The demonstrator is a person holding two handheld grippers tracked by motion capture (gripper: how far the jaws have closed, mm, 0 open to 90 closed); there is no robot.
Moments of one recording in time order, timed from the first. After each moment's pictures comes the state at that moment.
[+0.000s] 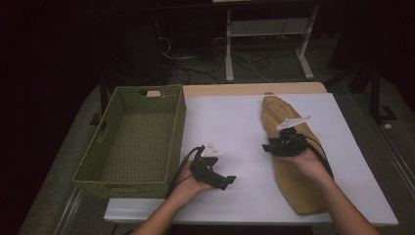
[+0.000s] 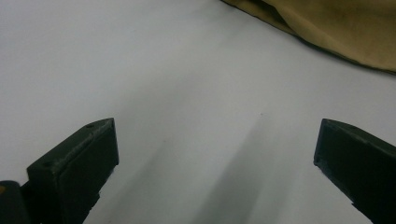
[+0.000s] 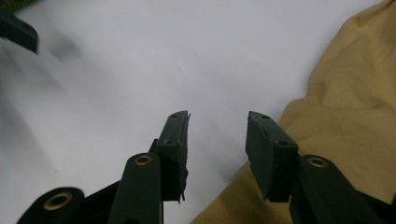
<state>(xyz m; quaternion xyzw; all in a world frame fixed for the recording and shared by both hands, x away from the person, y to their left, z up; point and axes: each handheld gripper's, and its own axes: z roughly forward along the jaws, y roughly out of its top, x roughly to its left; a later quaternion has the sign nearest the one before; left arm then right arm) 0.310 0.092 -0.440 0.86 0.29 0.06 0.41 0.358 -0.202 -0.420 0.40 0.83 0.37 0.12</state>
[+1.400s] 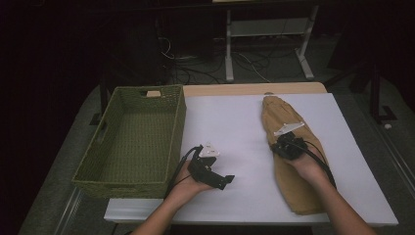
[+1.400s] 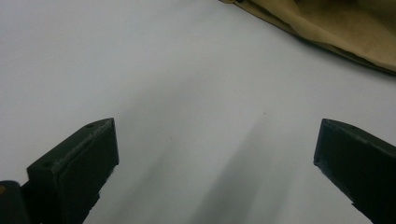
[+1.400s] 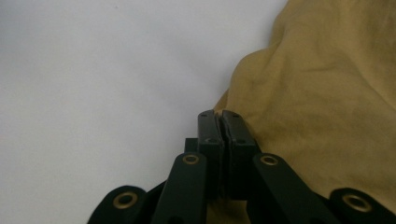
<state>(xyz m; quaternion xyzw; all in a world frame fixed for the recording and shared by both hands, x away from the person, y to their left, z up) 0.308 0.096 -0.437 0.86 0.29 0.07 0.41 0.362 -0.205 -0.445 0.41 0.85 0.28 0.18</state>
